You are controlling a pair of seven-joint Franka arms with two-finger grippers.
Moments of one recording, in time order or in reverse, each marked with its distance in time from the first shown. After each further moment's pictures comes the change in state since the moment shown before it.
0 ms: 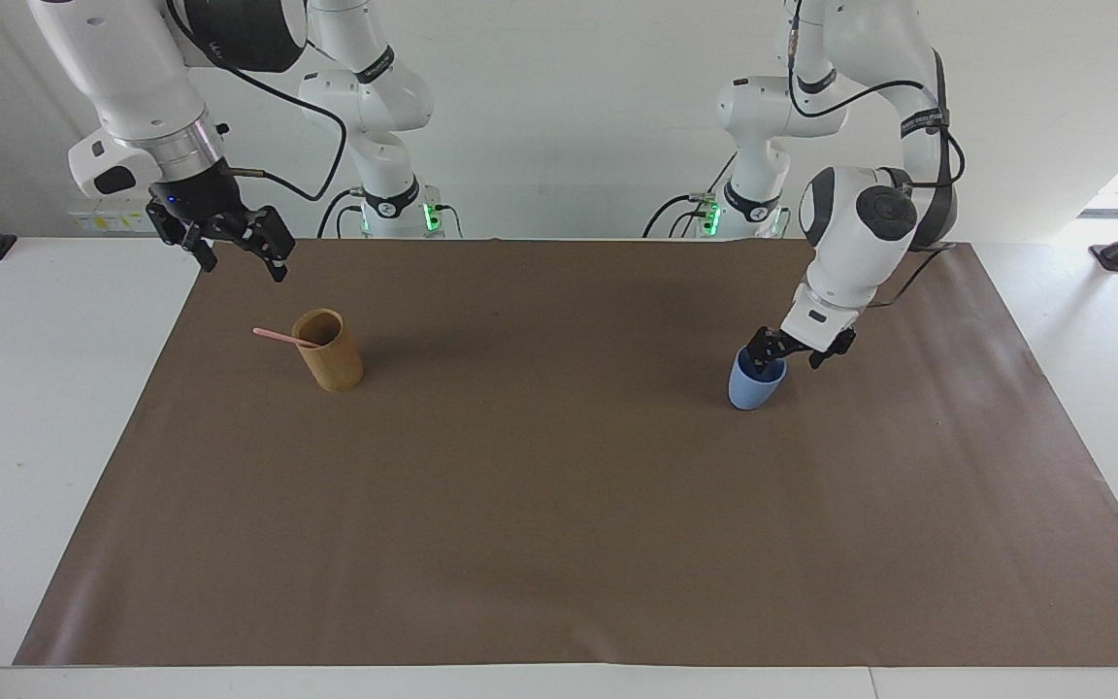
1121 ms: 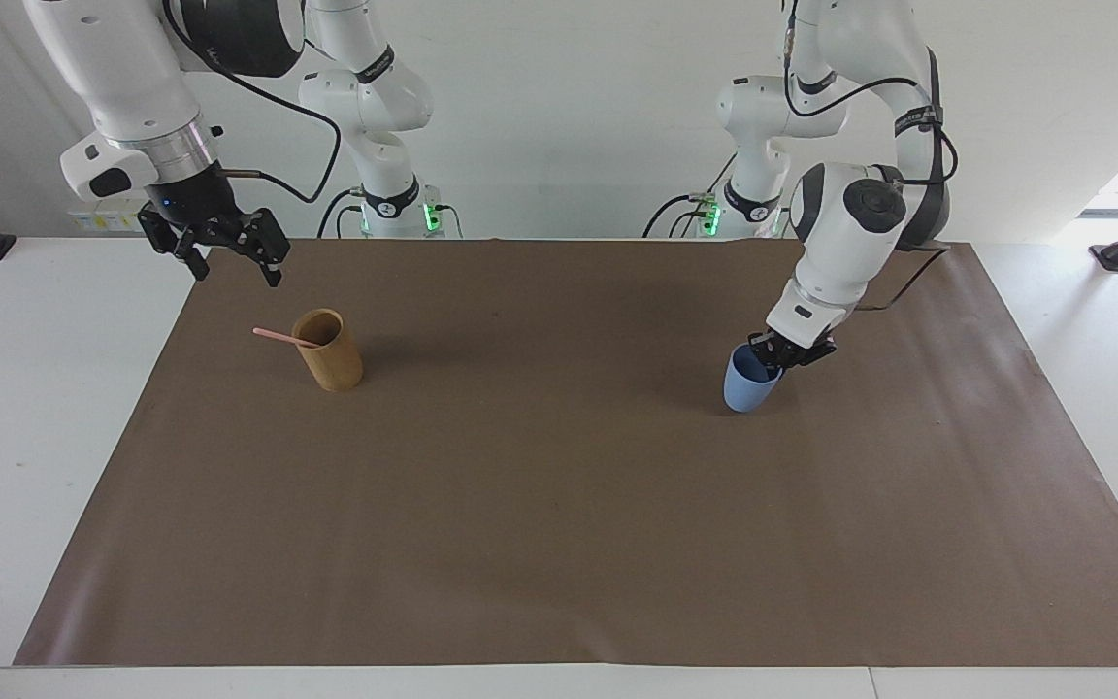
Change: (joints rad) left arm -0.064 0.012 -0.005 0.089 0.000 -0.039 0.036; right arm -0.003 0.000 -0.005 -0.012 0.000 0.049 -0.072
